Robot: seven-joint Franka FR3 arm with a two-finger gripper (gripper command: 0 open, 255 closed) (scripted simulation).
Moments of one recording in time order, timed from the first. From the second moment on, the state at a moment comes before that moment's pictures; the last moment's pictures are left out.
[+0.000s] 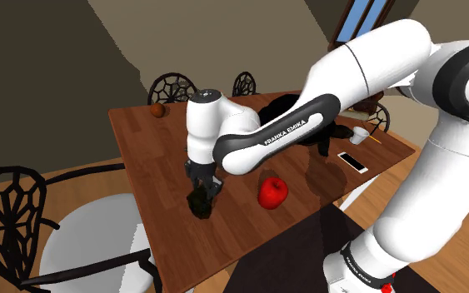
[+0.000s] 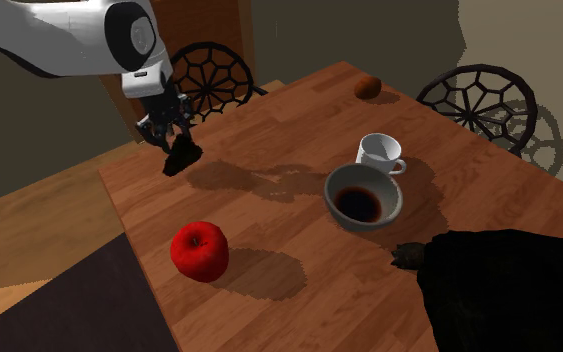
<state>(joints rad) -0.20 0.26 0.78 -2.19 -0.31 2.28 2.13</state>
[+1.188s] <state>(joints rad) -0.30 0.10 0.79 -2.15 -0.15 2.15 1.92</state>
